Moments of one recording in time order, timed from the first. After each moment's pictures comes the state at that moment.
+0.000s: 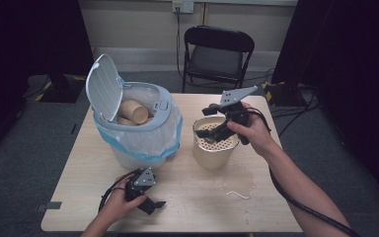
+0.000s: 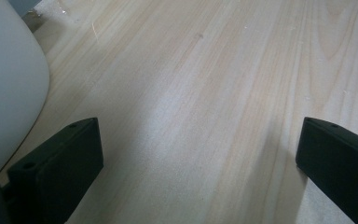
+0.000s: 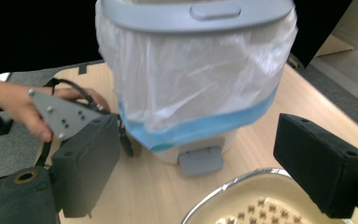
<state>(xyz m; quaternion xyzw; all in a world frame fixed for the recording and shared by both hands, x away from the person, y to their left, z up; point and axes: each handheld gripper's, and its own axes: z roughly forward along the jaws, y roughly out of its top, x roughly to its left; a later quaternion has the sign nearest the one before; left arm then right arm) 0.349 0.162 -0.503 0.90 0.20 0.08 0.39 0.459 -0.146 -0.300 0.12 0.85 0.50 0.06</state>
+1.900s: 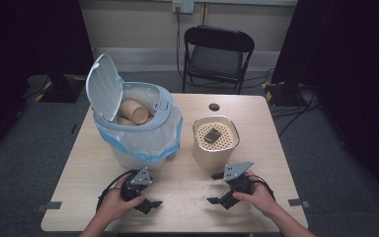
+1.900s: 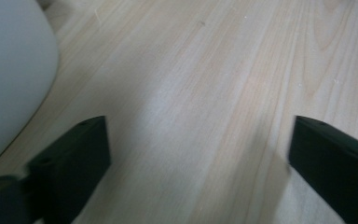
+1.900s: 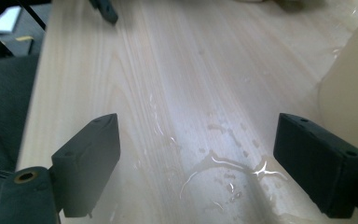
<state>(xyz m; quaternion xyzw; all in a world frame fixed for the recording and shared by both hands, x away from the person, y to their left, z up) 0.347 0.174 -0.495 0.90 0.22 0.07 0.37 0.367 -0.183 -0.478 0.12 0.89 0.43 0.02</state>
